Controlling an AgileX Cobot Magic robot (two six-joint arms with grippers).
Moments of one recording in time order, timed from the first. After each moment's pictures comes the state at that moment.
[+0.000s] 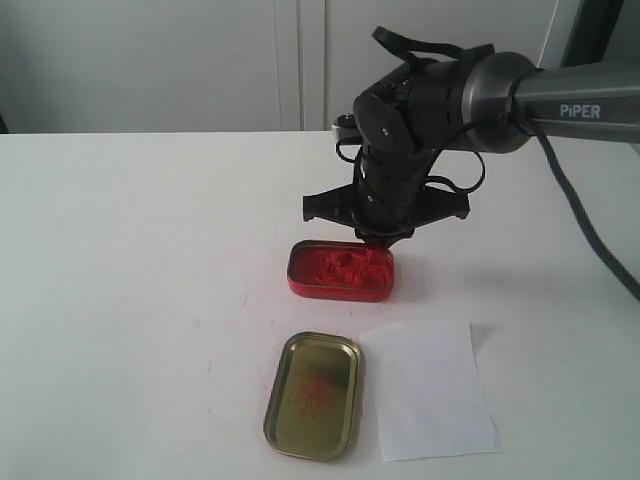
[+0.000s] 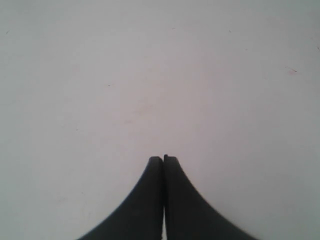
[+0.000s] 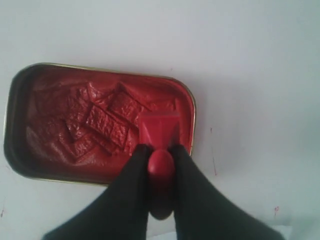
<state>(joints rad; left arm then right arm) -0.07 0.00 0.02 -0.06 0.53 0.08 0.57 2.00 -1.49 -0.27 0.81 0.70</state>
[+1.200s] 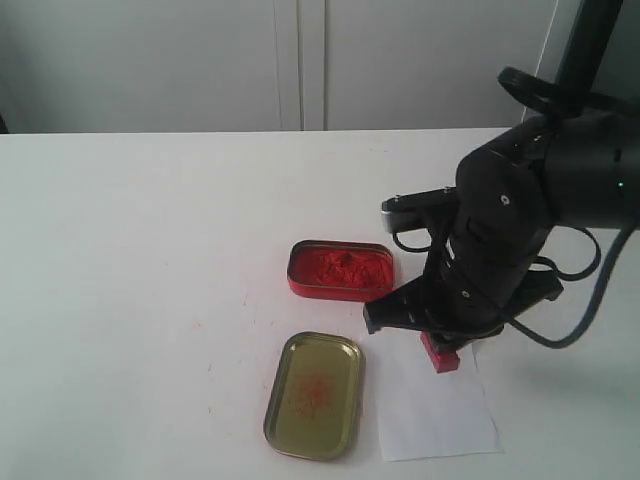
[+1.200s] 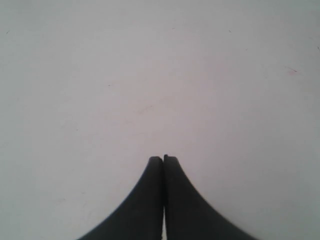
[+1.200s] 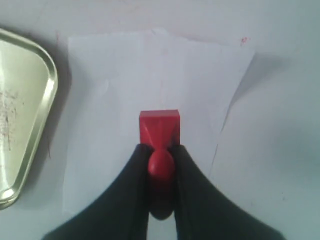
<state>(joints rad) -0.07 0.00 0.02 -0.06 0.53 0.08 0.57 1.65 -0.99 -0.11 0.78 0.40</state>
